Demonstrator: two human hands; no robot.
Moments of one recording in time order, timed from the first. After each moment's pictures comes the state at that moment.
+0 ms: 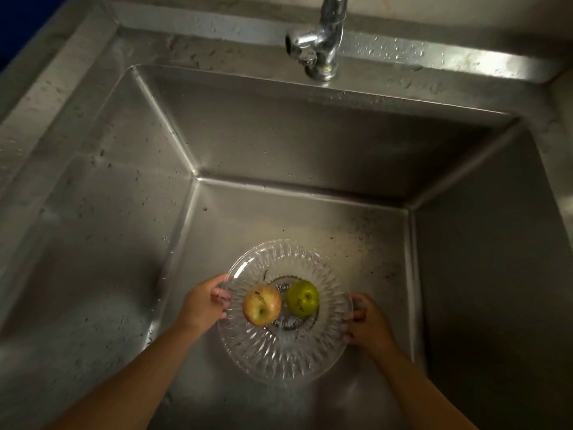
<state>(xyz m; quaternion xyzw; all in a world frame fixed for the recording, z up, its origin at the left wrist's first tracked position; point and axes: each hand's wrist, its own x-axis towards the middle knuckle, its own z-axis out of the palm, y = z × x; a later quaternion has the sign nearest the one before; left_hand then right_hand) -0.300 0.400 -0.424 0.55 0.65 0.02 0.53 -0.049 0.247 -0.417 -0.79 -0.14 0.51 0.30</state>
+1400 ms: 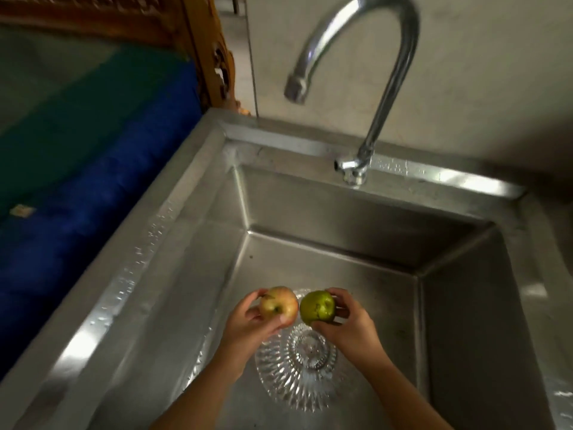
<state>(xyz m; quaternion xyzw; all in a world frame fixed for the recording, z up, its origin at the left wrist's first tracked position) -0.286 0.379 -0.275 0.40 0.57 0.28 0.66 -0.100 0.319 -0.273 -0.73 -0.37 0.44 0.38</state>
